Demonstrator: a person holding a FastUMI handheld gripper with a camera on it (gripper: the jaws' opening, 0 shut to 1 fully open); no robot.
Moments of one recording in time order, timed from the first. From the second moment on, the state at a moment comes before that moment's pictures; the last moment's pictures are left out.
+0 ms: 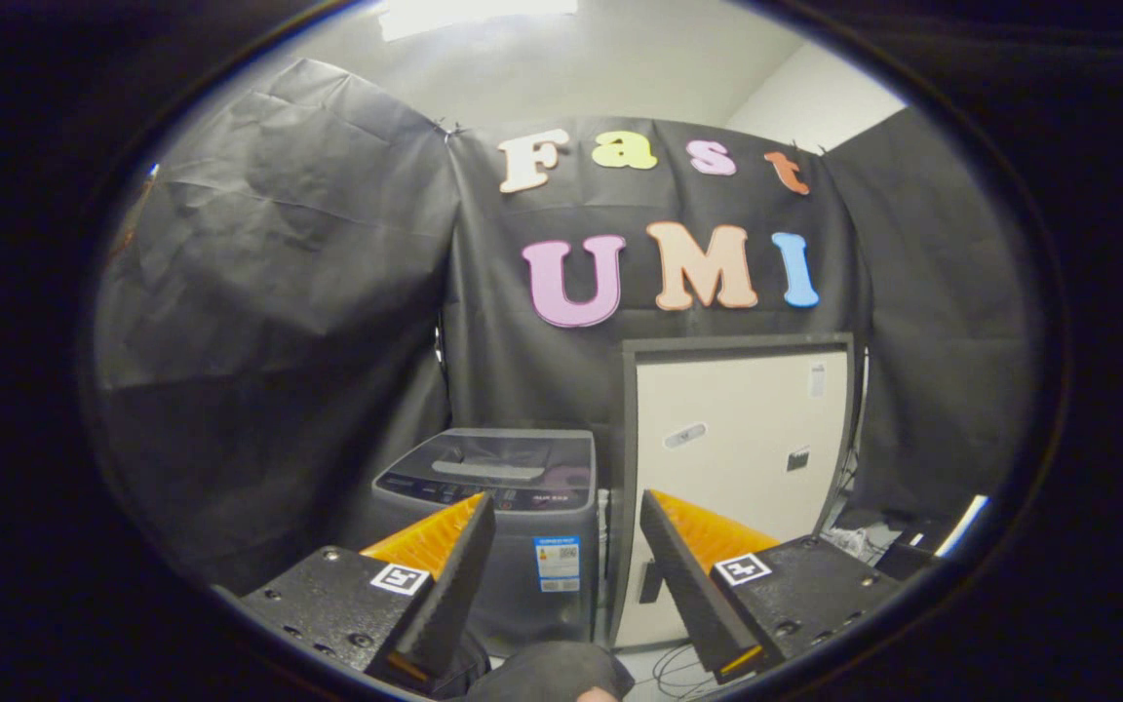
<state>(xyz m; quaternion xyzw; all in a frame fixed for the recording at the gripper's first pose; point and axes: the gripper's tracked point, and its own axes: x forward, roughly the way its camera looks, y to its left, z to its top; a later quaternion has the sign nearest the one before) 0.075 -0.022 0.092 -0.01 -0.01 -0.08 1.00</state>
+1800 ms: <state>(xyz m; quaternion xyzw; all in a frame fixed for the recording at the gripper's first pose) -0.002 -0.049 0.009 -0.01 0.02 -0.13 0.99</state>
